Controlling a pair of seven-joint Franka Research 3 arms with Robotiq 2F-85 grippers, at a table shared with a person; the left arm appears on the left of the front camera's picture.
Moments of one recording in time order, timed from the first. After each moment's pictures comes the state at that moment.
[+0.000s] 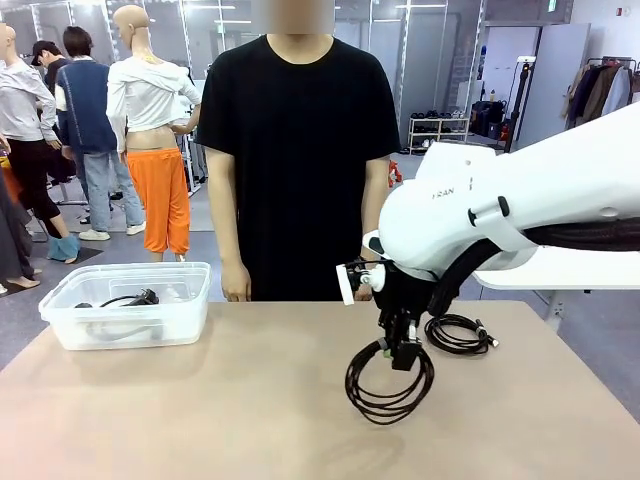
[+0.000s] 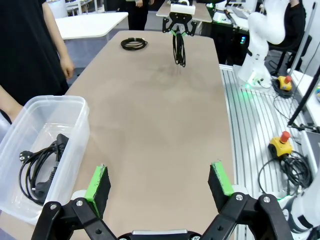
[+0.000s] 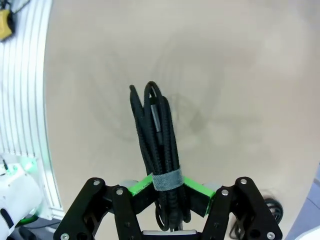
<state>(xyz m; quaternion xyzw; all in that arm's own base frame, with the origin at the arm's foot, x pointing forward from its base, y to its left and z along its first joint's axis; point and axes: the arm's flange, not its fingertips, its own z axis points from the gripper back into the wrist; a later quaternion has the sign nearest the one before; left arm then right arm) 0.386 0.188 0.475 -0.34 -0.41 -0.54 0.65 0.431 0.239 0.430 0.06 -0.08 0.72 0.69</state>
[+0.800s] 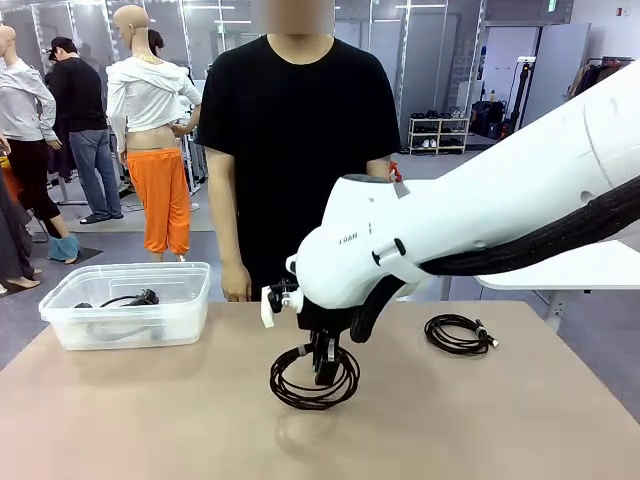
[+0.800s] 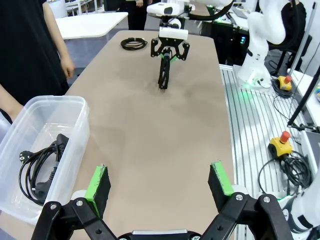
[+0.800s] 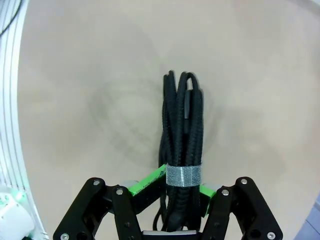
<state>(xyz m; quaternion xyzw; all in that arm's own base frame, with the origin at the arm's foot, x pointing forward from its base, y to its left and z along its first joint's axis) 0.386 0.188 0.475 -0.34 -0.41 -0.54 0.65 0.445 0.344 0.373 0.06 -0.08 0.73 0.68</state>
